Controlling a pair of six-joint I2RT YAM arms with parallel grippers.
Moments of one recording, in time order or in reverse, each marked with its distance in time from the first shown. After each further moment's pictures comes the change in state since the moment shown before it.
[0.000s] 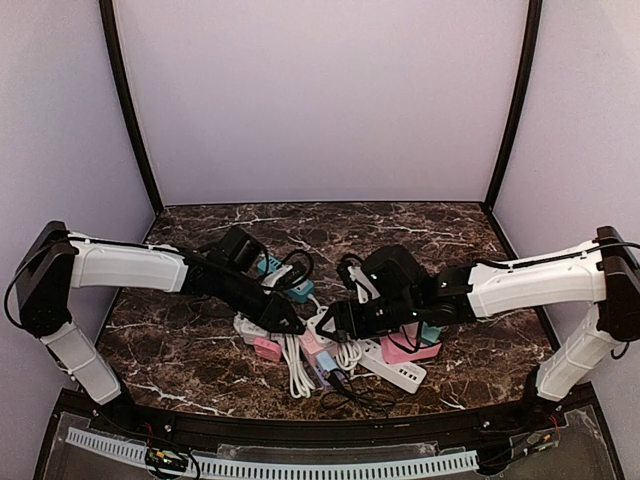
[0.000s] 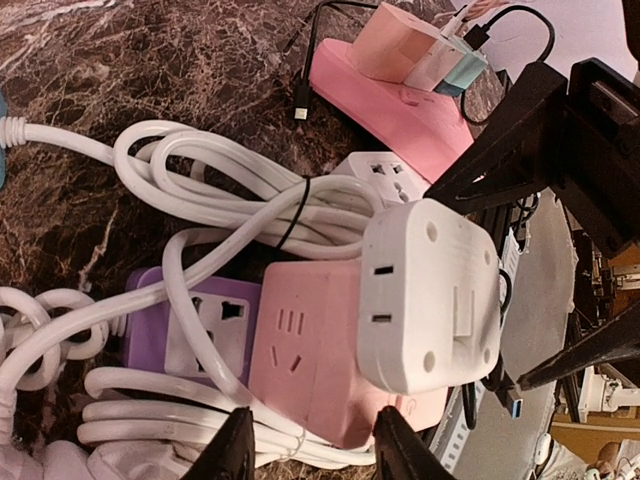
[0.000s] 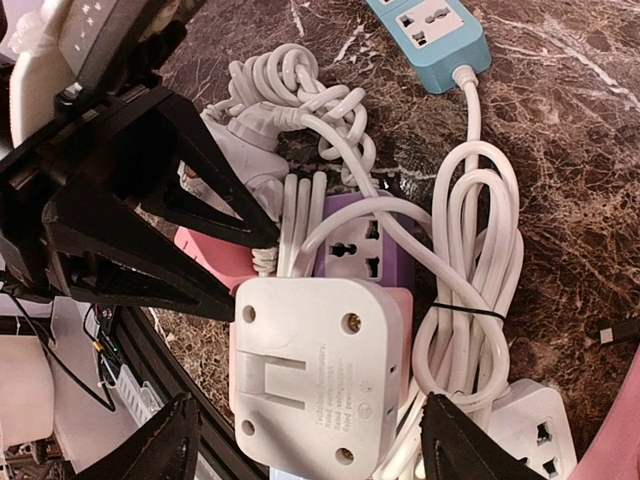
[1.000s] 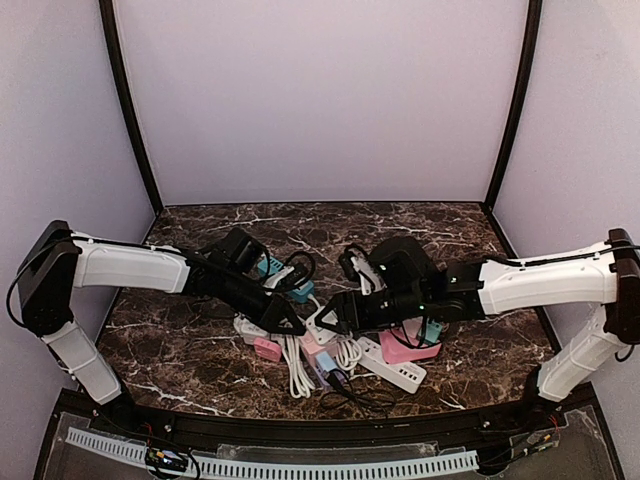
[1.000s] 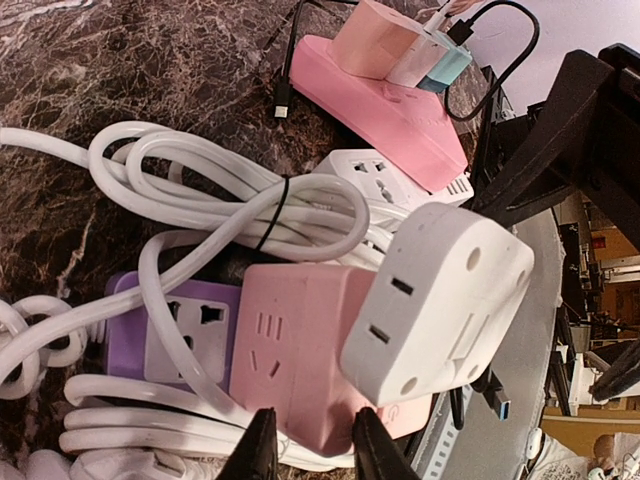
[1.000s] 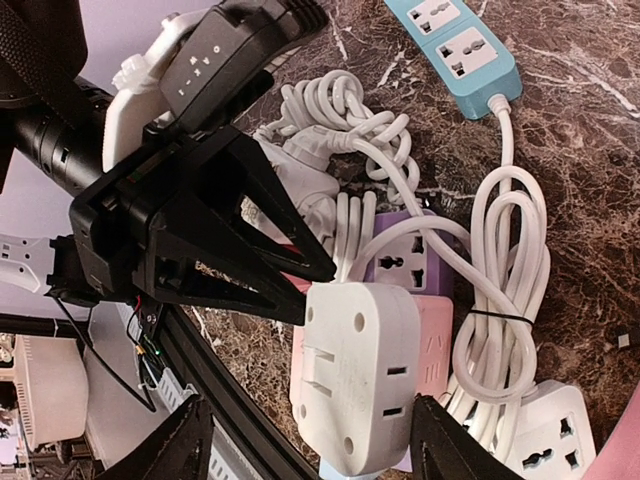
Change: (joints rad) left arm -0.004 0.019 -0.004 0.018 0.026 -0.003; right arm -0.001 -0.051 0.000 0.030 -0.045 0.035
